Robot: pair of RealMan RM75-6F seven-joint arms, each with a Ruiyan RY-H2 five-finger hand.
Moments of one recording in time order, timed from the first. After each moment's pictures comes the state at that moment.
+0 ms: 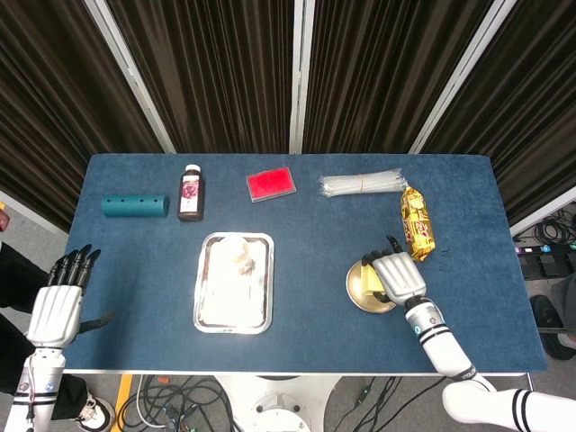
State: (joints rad) left arm -0.12 -1.23 -0.06 -1.75 1.46 1.49 0.23; right arm 0.59 -1.36 0.13 -1.72 -1.08 1.02 -0.57
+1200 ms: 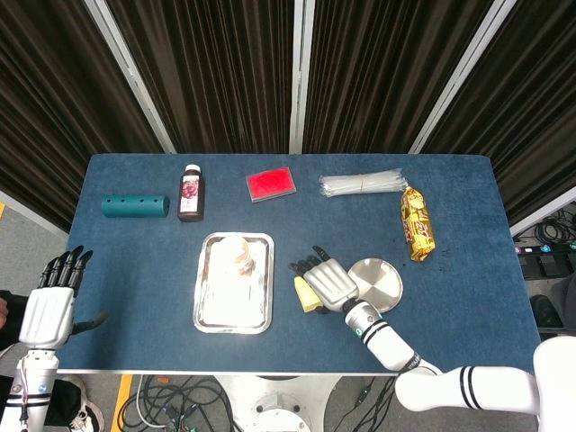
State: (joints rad) left arm -0.11 -1.23 -0.06 -1.71 1.46 1.49 0.18; right arm 0.84 -1.52 0.13 -1.74 -0.94 0.90 -0.64
